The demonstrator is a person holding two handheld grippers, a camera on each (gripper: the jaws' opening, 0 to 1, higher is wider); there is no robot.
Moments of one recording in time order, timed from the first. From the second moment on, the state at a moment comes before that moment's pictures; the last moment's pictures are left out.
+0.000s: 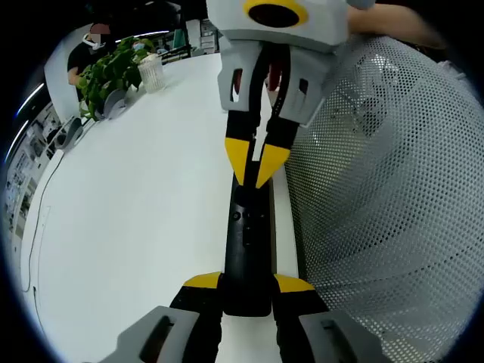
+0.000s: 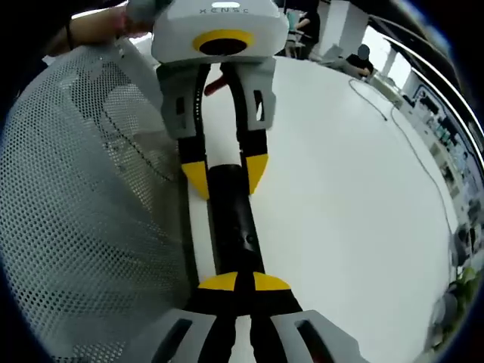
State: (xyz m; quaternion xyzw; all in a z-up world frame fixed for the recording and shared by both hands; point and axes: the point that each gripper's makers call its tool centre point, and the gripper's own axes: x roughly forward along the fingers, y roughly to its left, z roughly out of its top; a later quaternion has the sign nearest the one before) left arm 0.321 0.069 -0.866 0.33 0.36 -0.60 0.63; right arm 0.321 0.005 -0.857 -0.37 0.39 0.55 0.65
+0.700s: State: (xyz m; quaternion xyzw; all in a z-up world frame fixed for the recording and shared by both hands) left arm 0.322 0.069 -0.866 0.33 0.36 -0.60 0.63; right arm 0.321 0.006 -0.855 -0.32 0.40 0.54 0.67
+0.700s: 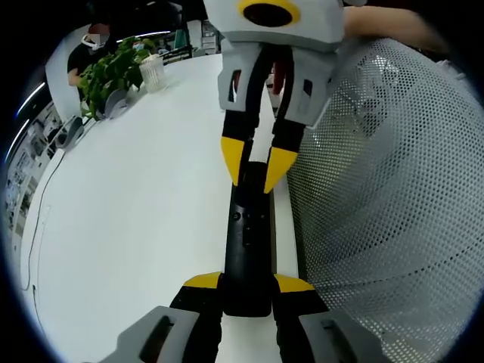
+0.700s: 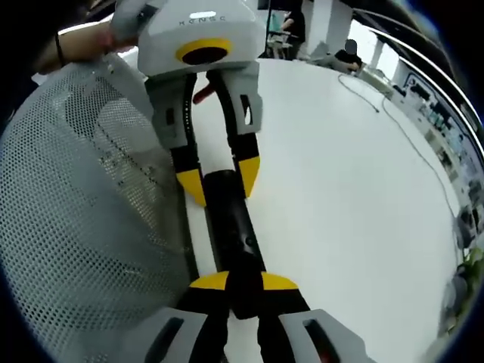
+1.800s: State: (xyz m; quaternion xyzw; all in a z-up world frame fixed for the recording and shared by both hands) left arm 0.322 0.069 -0.865 0.33 0.36 -0.60 0.63; right arm 0.325 0.013 -0.856 -0.32 0.40 0.53 0.68
